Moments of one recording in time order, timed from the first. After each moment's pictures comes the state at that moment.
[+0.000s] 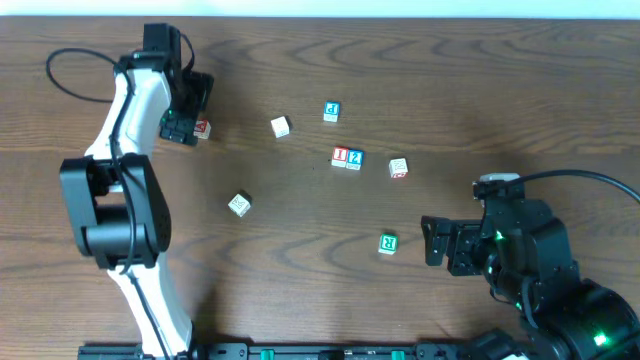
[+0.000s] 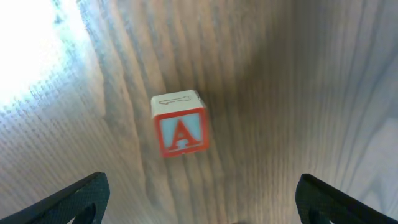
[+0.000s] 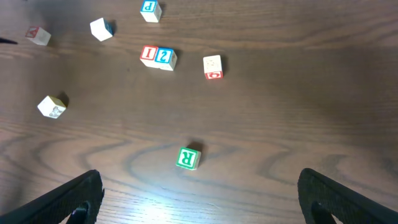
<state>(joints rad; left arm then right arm) 0.05 2.13 1.75 -0.93 0.10 -1.27 0.45 0.77 1.04 -1.11 0.10 0.43</state>
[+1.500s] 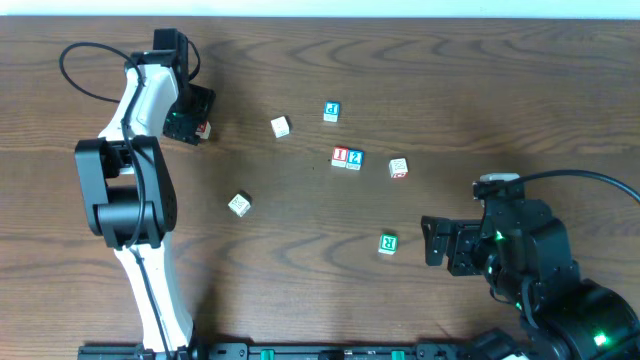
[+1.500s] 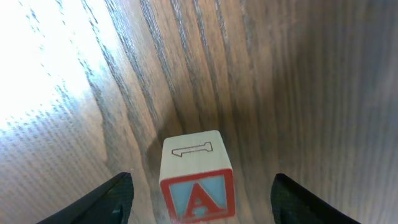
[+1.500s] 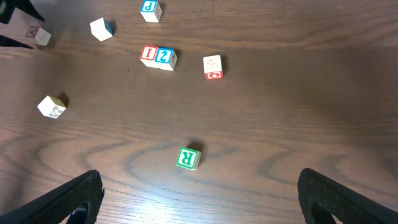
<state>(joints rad) 0.05 2.28 1.82 -0.98 0.06 -1.22 0.45 0.77 1.04 -1.11 0.10 0.43</state>
